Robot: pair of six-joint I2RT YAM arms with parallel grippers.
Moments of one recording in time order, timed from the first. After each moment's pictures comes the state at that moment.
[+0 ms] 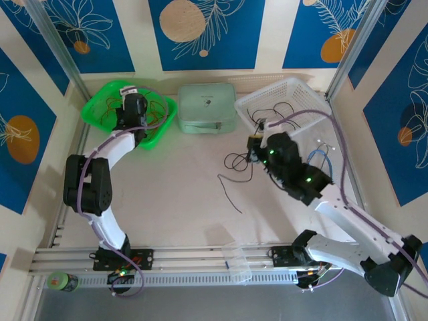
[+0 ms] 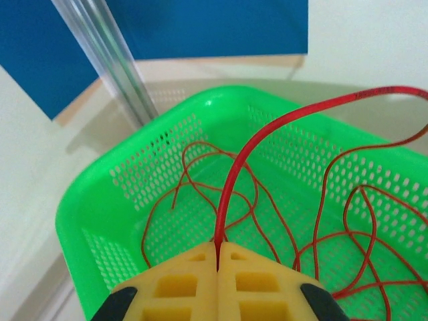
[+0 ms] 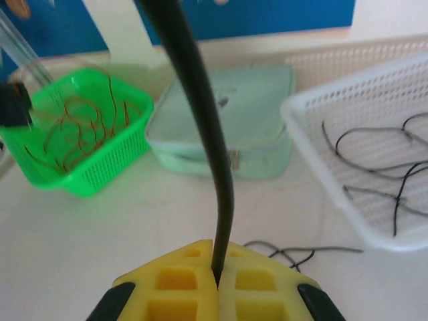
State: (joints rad) left arm -0.16 1.78 1.25 0.10 -0.61 -0.04; right arm 0.67 0.97 1.02 -0.42 0.31 0.36
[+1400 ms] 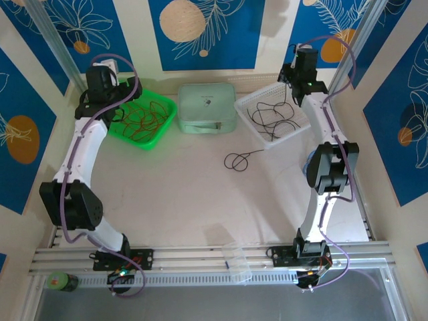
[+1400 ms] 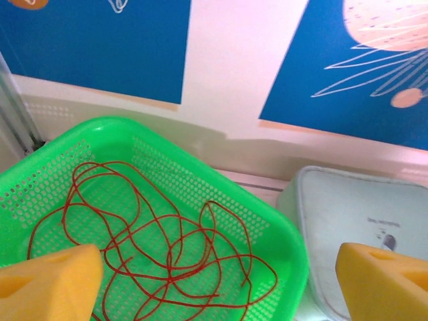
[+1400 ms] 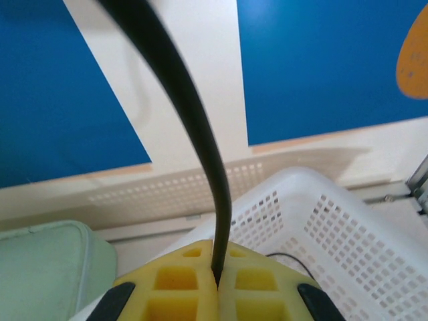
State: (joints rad) left arm -0.04 1.60 1.61 -0.44 -0.01 -0.22; right arm 0.04 2.00 1.95 -0.38 0.07 0.19
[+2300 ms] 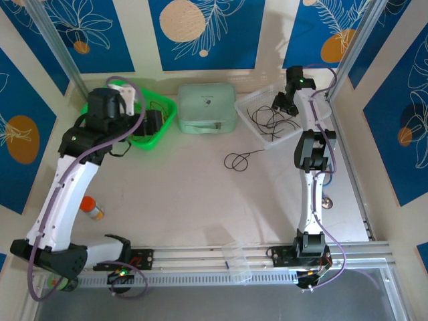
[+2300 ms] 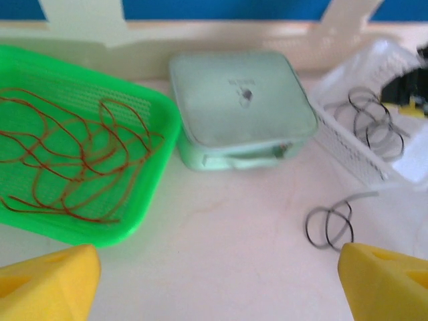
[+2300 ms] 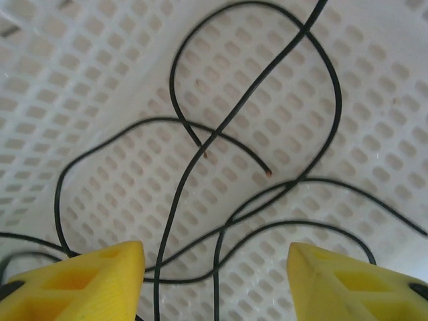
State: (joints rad) left arm -0.35 1.24 1.58 -0.93 0.02 -0.20; right arm -0.01 2.50 2.49 -1.13 -0.01 0.37
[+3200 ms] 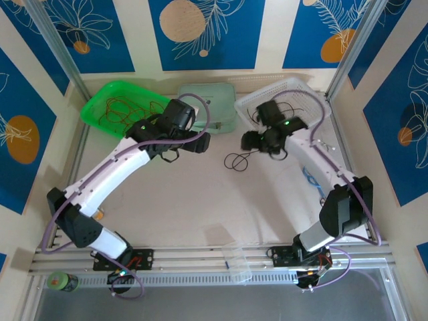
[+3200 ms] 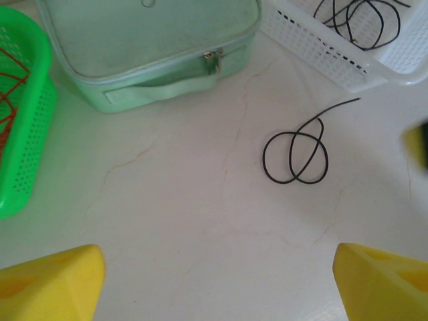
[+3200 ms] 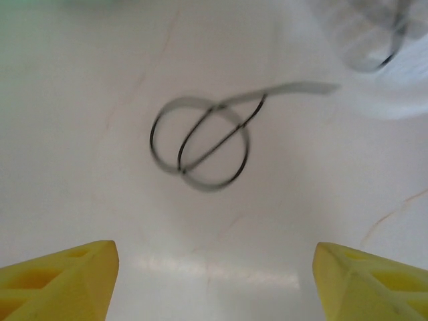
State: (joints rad) left arm -0.70 1.50 1.59 -0.93 -0.16 -0.31; right arm 0.43 1.54 1.33 -0.93 -0.03 0.46
